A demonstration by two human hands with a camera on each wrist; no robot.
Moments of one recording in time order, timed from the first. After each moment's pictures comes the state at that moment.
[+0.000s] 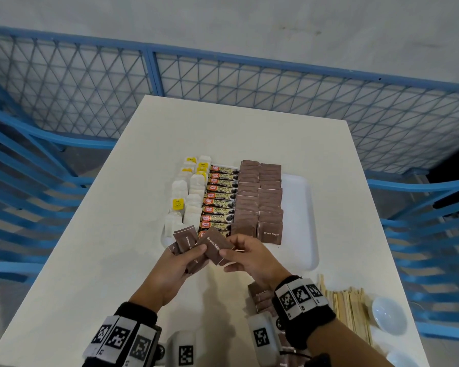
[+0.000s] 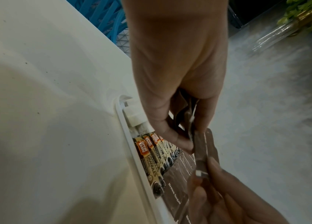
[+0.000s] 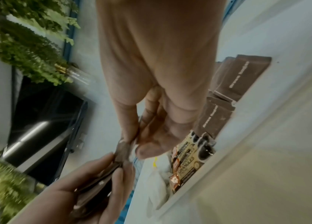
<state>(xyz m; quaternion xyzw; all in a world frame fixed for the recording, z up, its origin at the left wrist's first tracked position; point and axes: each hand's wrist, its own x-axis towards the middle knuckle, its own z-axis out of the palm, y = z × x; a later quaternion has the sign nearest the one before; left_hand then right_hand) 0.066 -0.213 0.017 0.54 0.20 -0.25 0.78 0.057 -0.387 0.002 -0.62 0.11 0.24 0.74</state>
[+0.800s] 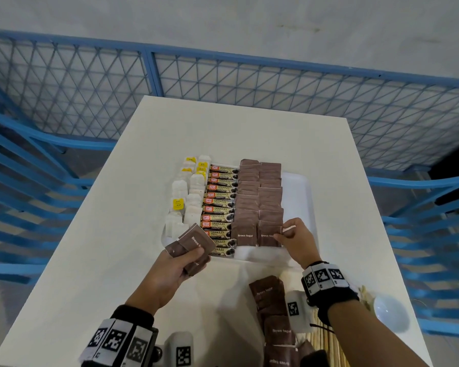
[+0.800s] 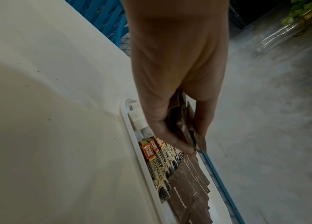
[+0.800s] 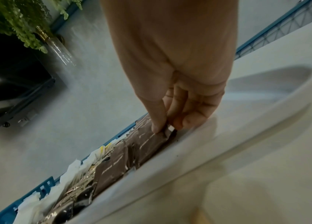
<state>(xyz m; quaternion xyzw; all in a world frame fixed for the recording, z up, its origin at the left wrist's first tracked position) 0.064 -0.205 0.016 0.55 0.20 -0.25 0.77 0.075 -0.484 -0.045 -0.83 0.26 0.04 0.49</state>
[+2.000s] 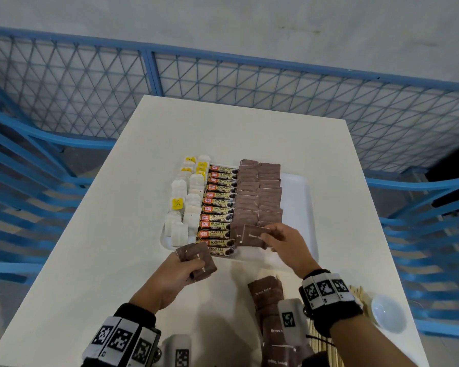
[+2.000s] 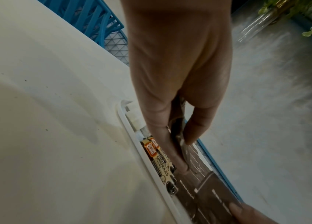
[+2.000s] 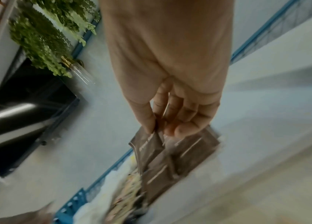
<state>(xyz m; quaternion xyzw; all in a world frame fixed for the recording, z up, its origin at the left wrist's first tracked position) 0.062 -0.207 0.003 0.59 0.17 -0.32 0.72 0.063 -0.455 -0.008 -0.81 0.17 0.09 0.56</state>
